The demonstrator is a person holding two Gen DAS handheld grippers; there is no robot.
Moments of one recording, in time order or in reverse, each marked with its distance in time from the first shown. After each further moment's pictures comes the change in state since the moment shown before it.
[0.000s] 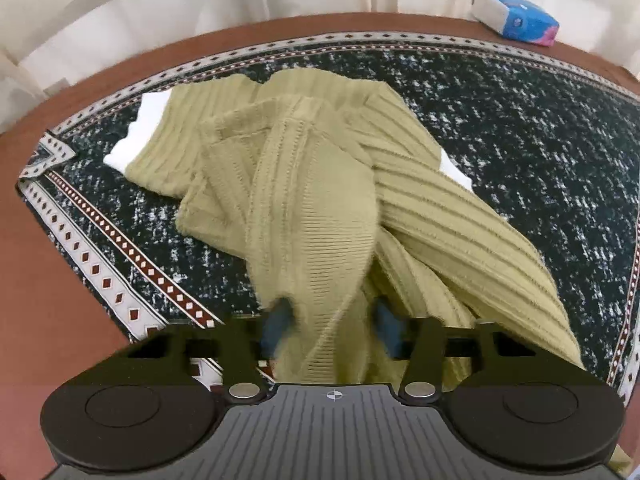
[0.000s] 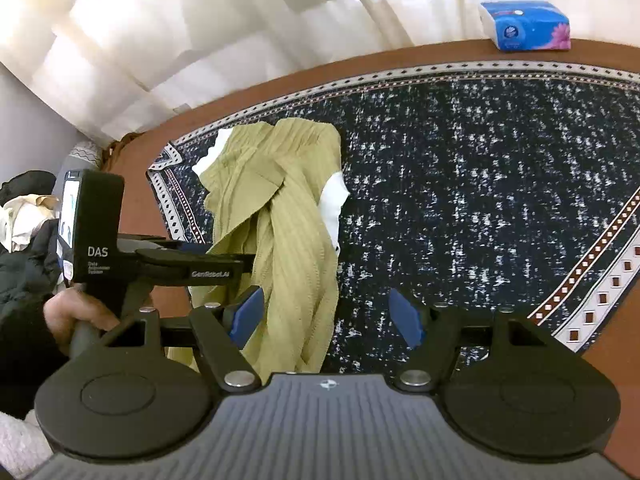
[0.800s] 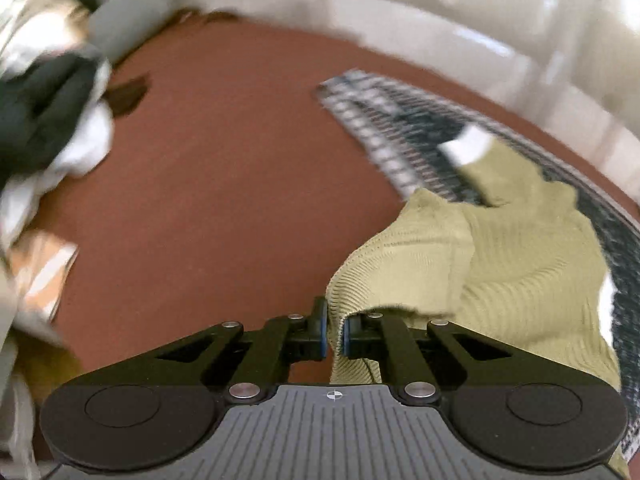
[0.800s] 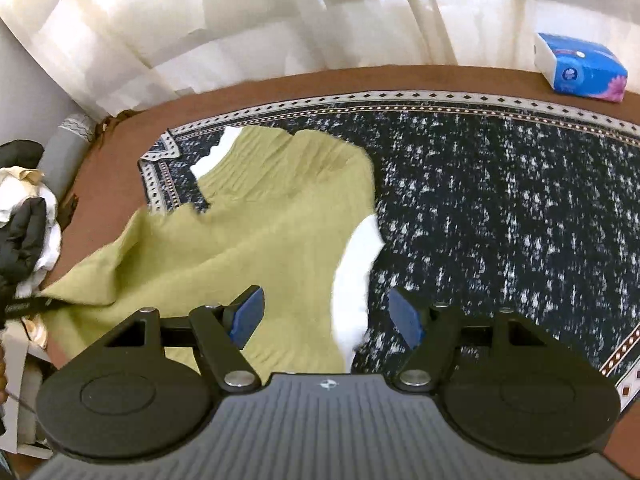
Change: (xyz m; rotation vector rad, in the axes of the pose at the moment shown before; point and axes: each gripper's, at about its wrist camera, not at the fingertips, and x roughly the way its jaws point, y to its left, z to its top) left arm -0.122 0.200 -0.133 -0.637 -0.108 0.206; right arm 0.050 0.039 0.048 -0.128 0.023 -0.054
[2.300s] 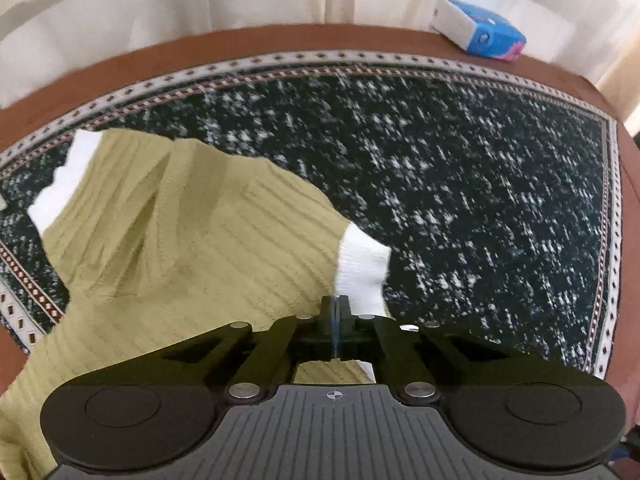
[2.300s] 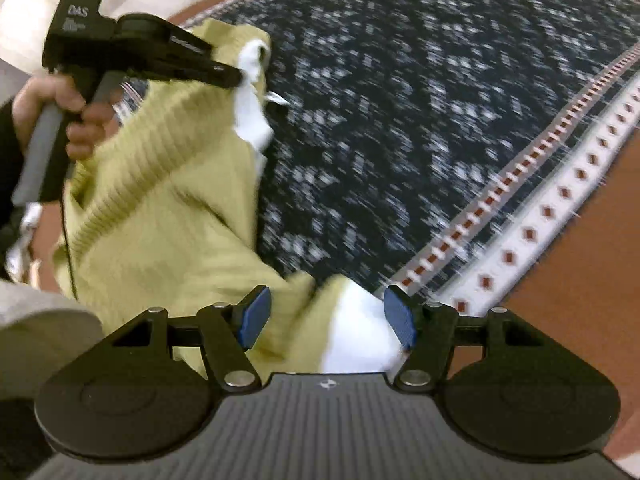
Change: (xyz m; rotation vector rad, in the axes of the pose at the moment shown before) left arm 0.101 -0.278 0.000 0.685 0.126 -0.417; right arm -0.042 -0.026 -0.139 0.183 0.208 -0.079
